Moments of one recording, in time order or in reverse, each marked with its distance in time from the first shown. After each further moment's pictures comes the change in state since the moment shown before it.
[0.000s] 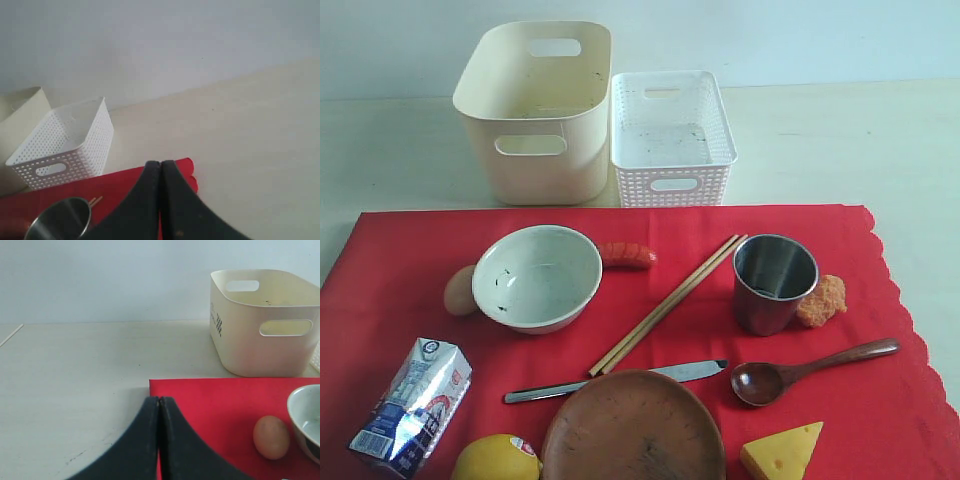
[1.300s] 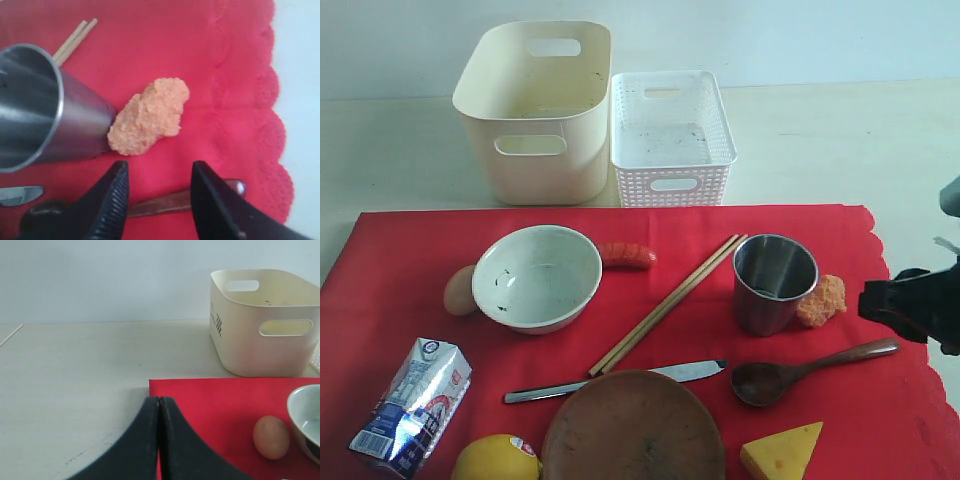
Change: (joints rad) left arm 0.000 0.000 0.000 0.000 0.000 0.000; right arm 0.000 1.223 -0.279 1.130 0.183 -1.265
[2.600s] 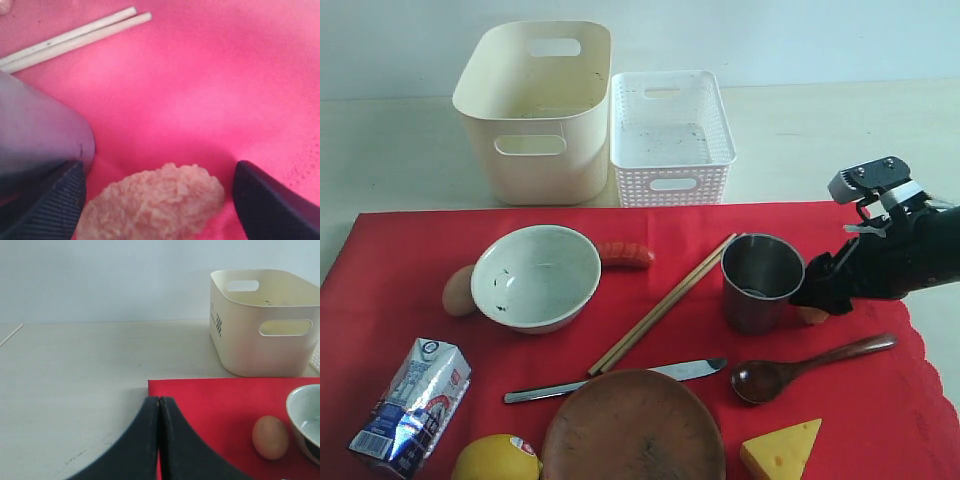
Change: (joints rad) left arm 0.000 0.000 0.000 0.000 0.000 0.000; right arm 0.000 0.500 -0.336 -0.099 0.143 -0.418
